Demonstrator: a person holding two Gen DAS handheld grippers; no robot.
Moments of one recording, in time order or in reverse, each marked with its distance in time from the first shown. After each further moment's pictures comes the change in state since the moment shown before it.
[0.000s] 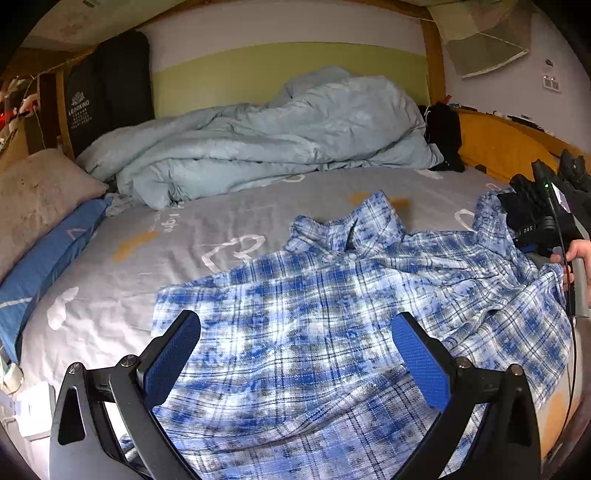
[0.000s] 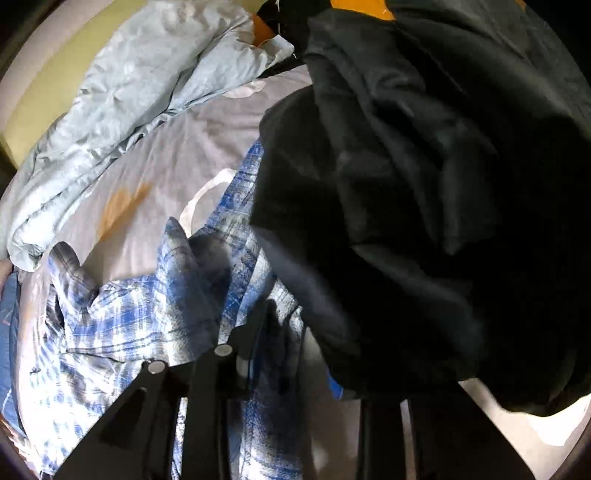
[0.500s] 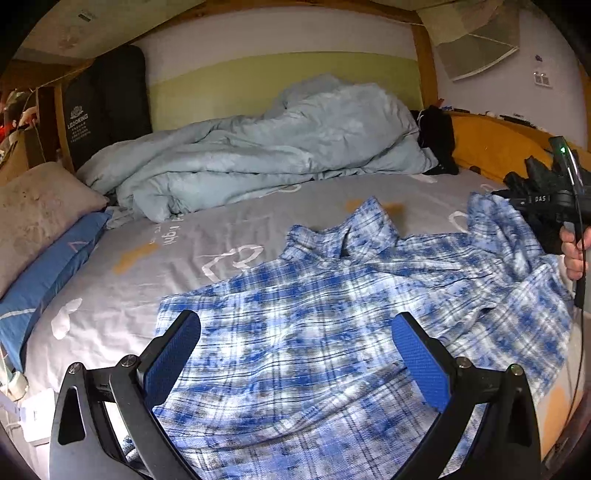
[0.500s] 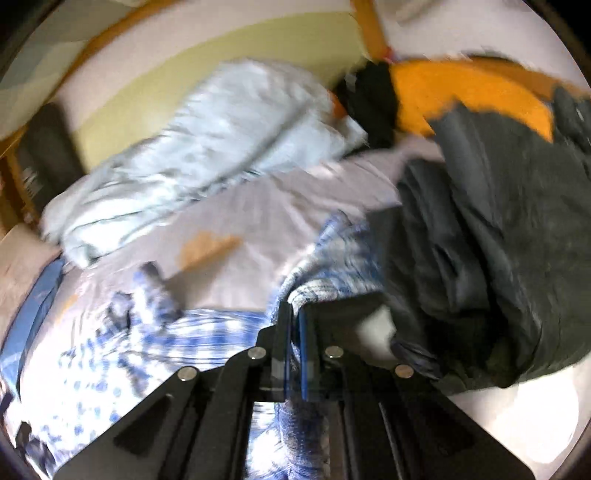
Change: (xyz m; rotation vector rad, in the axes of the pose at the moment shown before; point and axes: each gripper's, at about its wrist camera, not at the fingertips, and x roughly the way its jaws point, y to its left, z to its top) left arm -0.016 -0.008 -0.002 0.025 -0.049 -0.008; right arm -0.081 0.035 -0.015 -0.207 -0.300 0.197
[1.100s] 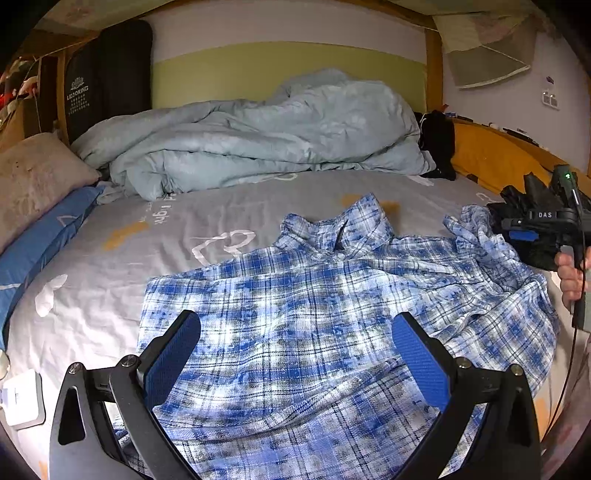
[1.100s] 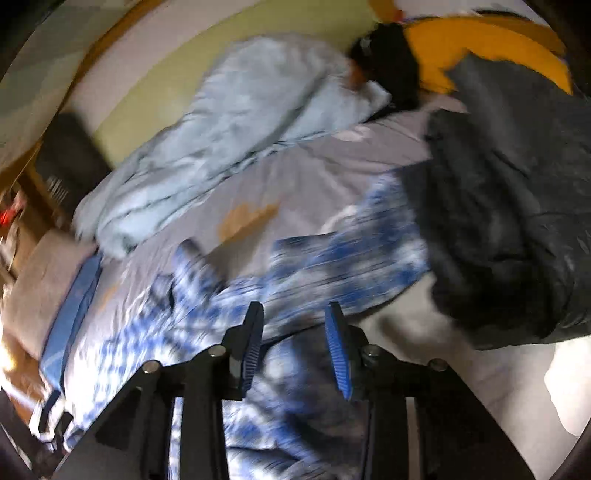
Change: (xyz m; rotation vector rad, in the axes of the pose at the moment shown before) left arm 0.009 0.011 -0.002 -0.079 0.049 -0.047; right arm 0.002 -0.011 -0.016 0.146 0.147 0.131
